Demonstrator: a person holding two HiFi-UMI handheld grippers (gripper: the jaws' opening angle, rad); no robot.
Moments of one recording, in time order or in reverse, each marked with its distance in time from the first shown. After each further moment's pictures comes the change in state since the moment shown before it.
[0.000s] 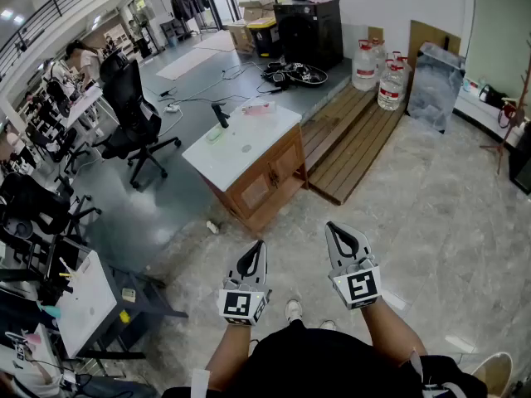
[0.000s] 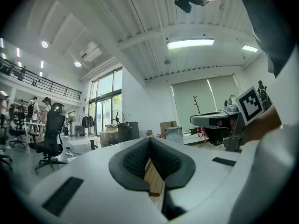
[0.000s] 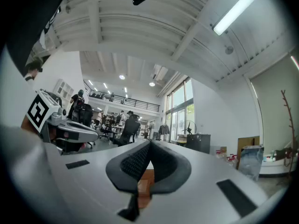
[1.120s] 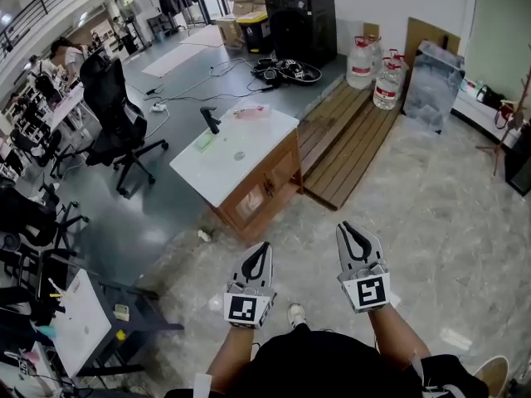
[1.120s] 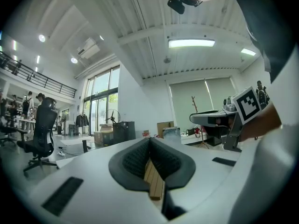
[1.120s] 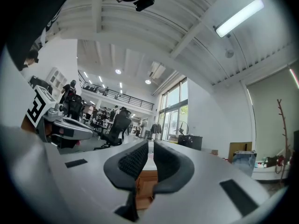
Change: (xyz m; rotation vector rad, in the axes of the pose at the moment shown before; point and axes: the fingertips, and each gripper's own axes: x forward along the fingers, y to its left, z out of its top) left arm 0.108 0.069 -0.024 -0.011 -0.007 -0.061; right arm 0.108 -0.052 -0.028 -0.039 -0.003 -0.095
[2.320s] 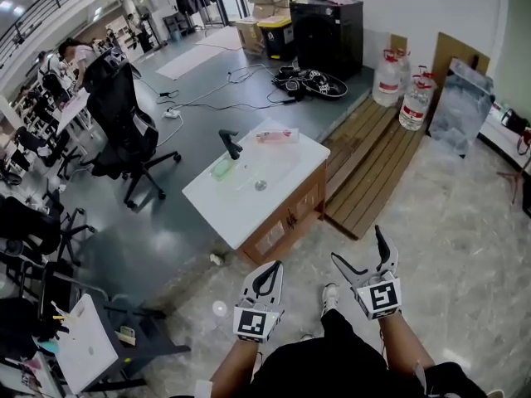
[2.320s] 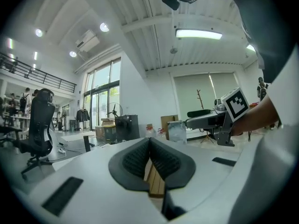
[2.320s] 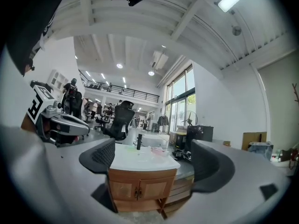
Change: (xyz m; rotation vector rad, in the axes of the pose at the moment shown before) left arm 0.143 0.165 -0.051 -0.009 0.093 0.000; right arm 0.229 -0.017 -0.106 0.051 0.202 0.108
